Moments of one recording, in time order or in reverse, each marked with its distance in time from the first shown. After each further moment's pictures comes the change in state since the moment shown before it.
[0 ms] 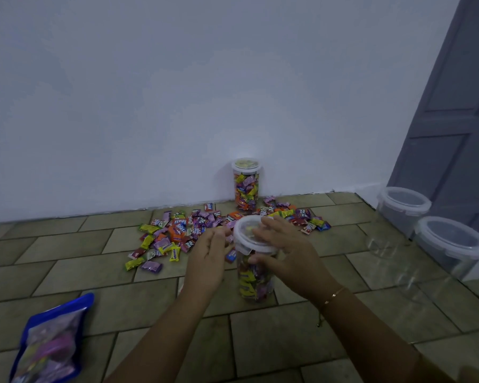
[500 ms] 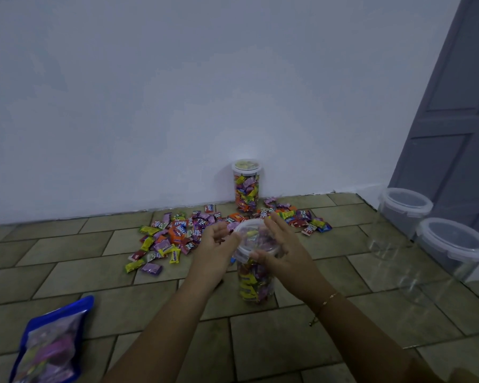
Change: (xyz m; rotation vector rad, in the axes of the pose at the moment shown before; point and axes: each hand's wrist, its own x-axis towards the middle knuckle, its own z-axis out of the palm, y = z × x) left_hand 0.012 0.015 0.005 -0.053 -0.086 -0.171; right_hand 0.003 0.004 0.009 0.164 -0.034 0.146
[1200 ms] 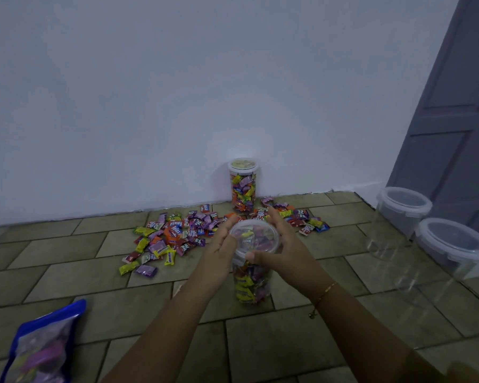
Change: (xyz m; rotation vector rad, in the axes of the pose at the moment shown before) left_hand 0.009 -0.011 0.008 0.056 -0.195 0.152; right_hand 0.014 0.006 -0.007 0.368 -0.060 0.138
